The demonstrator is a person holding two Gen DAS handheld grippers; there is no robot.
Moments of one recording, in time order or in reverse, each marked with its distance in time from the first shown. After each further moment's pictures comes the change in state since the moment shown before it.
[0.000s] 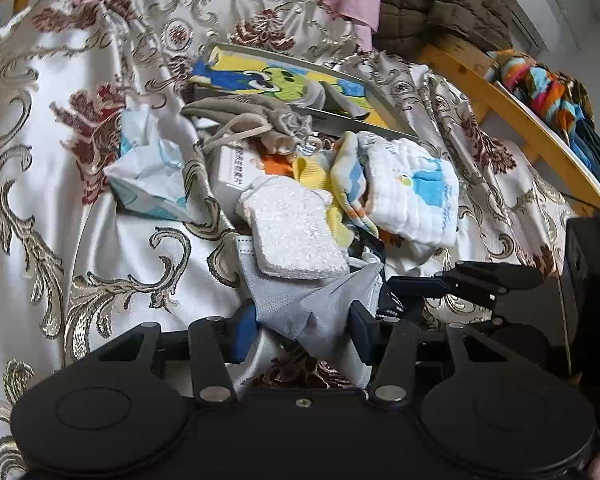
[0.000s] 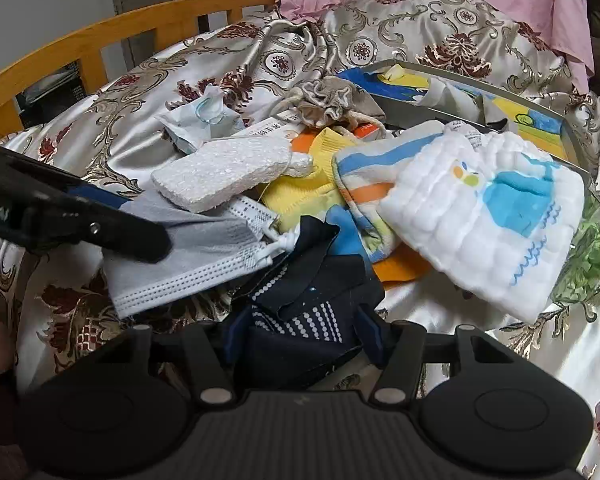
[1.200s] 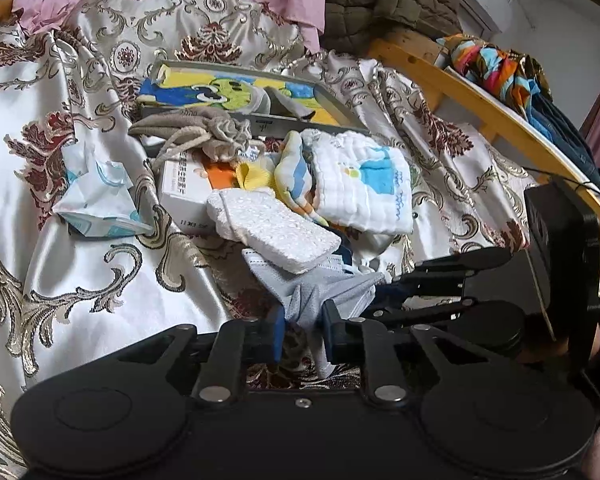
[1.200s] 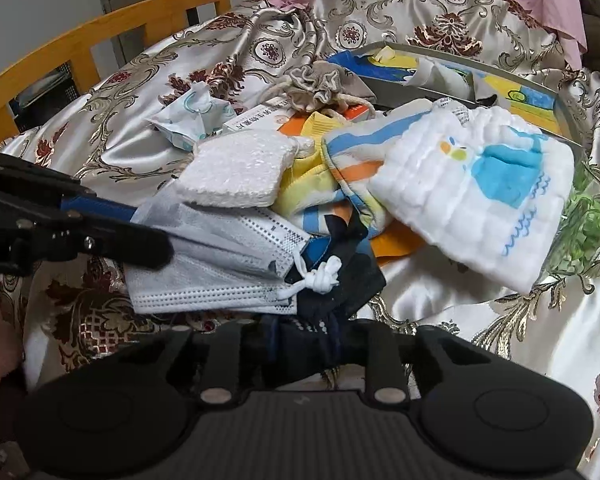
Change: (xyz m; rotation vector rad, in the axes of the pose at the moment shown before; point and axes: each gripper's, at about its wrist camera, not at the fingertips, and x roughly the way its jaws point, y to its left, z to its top) left arm 0.001 -0.018 -0.008 0.105 -0.033 -0.089; right arm -0.006 -0.002 -0.004 0.046 0.040 0.004
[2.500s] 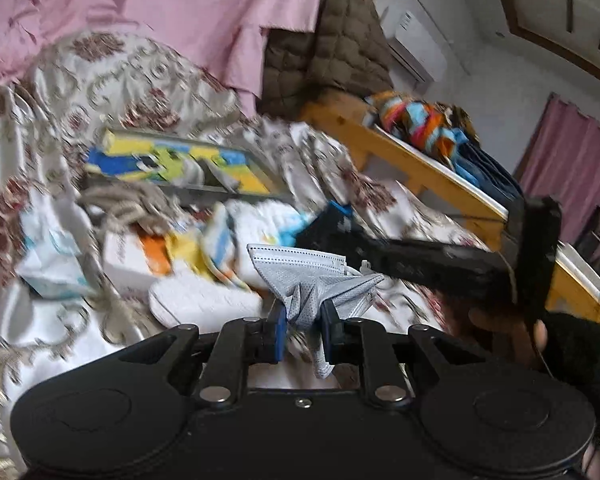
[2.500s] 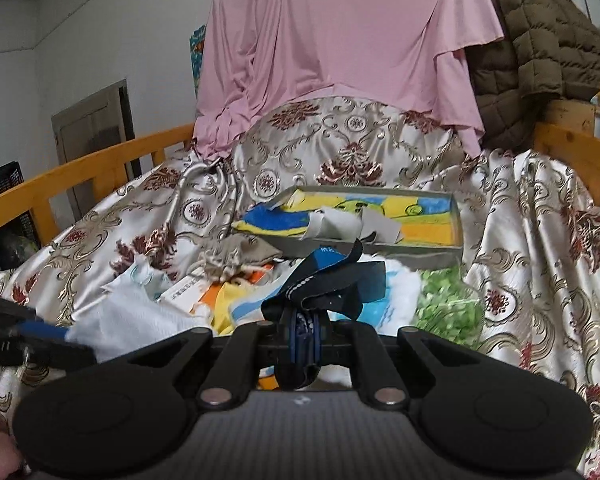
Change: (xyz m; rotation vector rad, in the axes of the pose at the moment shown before) left arm -0.035 -0.022 0.003 0.044 -0.203 -0.165; right arm -0.083 -0.044 0.007 0.152 -0.424 -0.160
